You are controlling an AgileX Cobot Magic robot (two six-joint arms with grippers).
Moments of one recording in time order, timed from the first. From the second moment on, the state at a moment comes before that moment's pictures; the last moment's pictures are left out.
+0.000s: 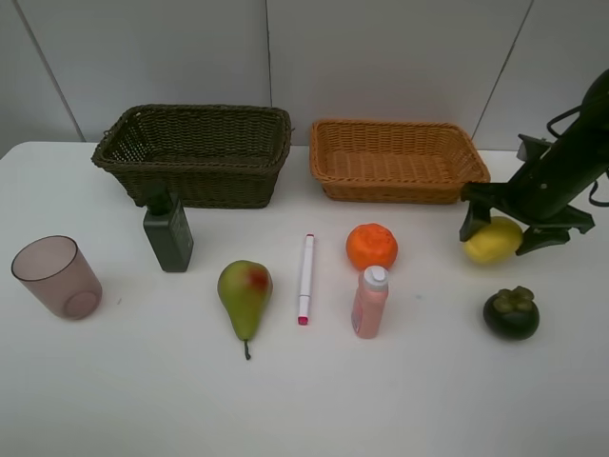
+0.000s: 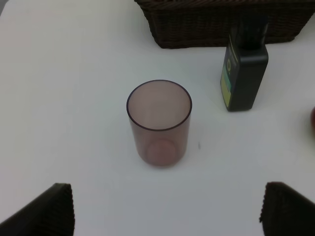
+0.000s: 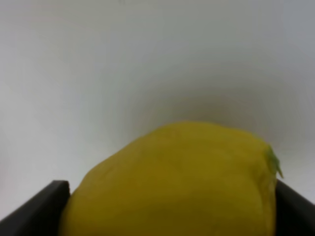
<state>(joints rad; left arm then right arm) 0.07 0.00 -0.42 -0.16 1.08 0.11 -0.02 1.82 -1.03 0.17 0.67 -0.01</state>
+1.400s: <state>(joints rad) 0.07 0.00 -0.42 -0.16 1.08 0.11 -0.01 2.13 -1.78 0.35 0.81 -0.24</state>
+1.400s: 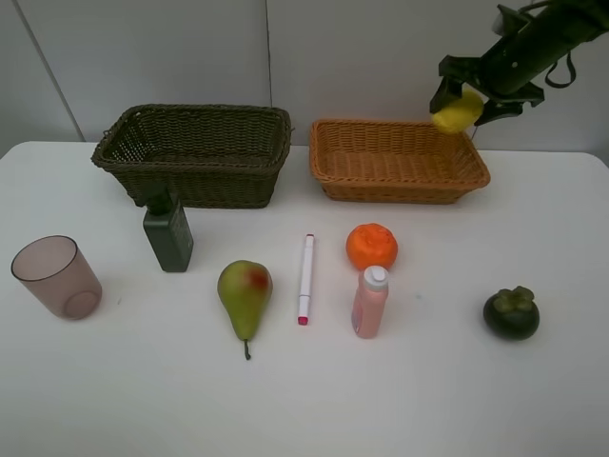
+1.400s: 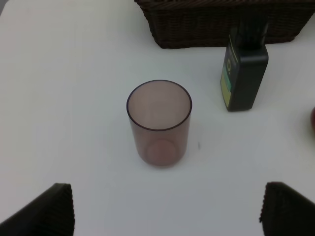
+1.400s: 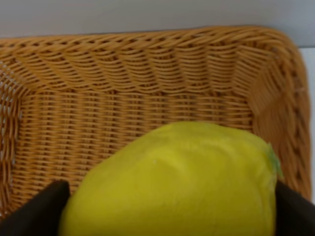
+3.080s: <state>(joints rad) 0.07 0.00 -0.42 -0.16 1.08 0.11 0.05 2.21 -1.78 0.38 0.75 -0.24</state>
